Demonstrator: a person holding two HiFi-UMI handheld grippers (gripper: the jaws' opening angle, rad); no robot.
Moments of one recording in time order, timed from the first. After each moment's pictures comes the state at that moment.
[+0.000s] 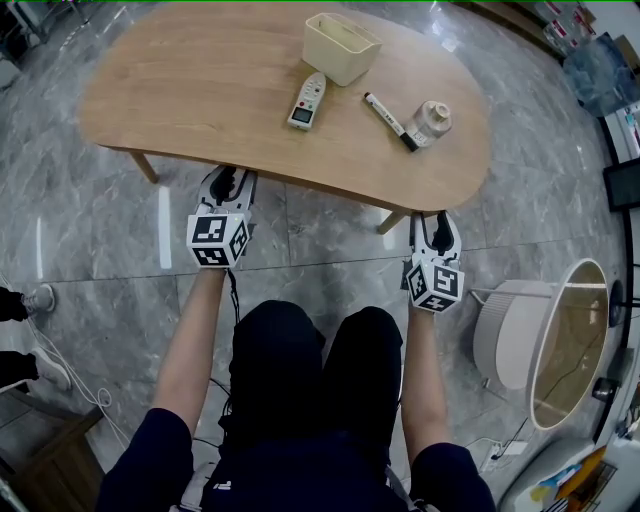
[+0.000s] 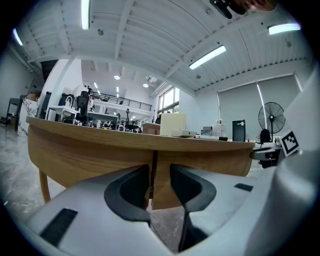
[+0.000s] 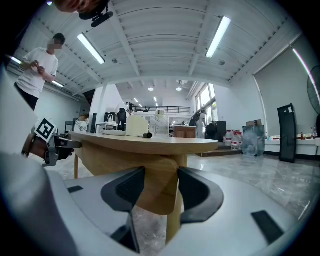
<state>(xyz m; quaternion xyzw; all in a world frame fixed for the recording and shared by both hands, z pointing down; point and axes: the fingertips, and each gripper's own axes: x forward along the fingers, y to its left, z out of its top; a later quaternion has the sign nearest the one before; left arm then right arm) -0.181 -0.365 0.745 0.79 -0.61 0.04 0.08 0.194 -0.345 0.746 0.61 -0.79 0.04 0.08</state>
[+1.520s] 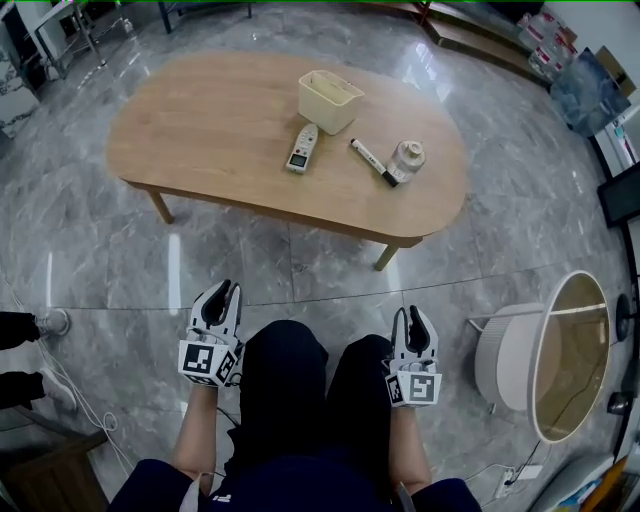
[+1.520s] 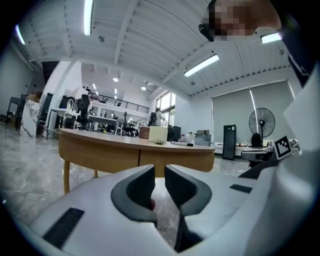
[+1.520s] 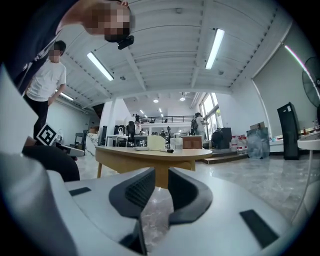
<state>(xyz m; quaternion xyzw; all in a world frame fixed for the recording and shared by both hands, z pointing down) -0.172 -0.173 0.711 0.80 -0.60 0.03 0.09 0.176 -0.171 0.704 0.57 -0.82 0.02 0.03</state>
